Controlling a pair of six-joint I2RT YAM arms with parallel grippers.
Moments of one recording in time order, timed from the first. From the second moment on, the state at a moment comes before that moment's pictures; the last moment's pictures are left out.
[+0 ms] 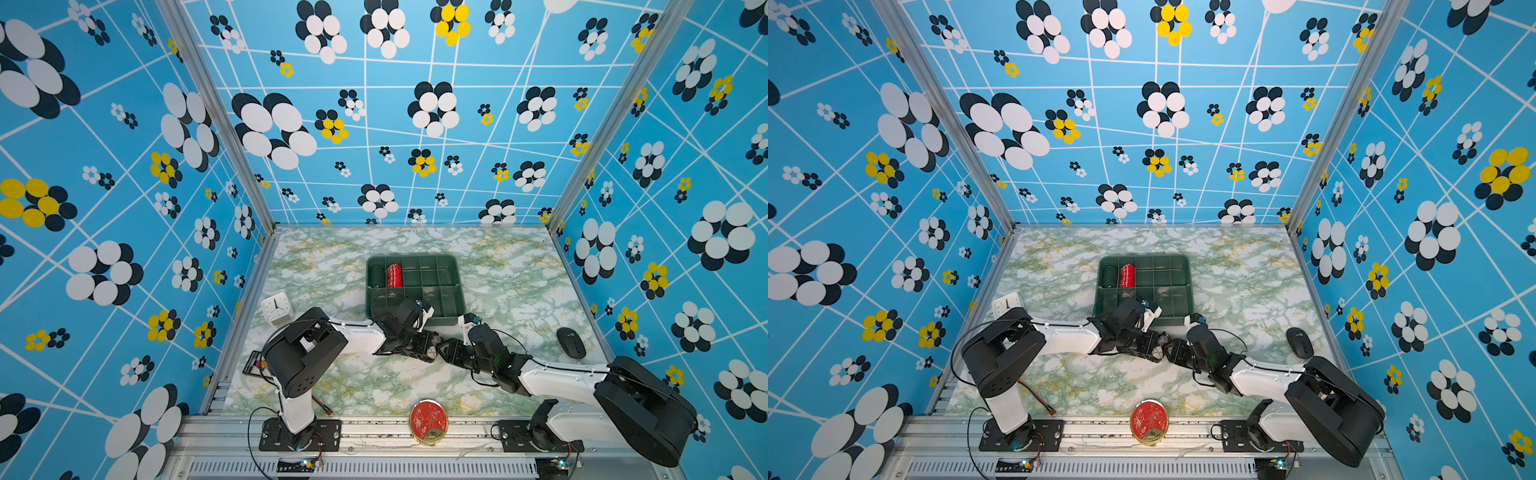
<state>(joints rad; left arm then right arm) -0.85 1.82 0.85 0.12 0.40 -0.54 0.75 1.30 0.29 0.33 -0.12 0.95</state>
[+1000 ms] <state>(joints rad) -0.95 1.89 0.88 0.23 0.35 -0.64 0.74 1.13 0.31 0.01 -0.06 0.89</state>
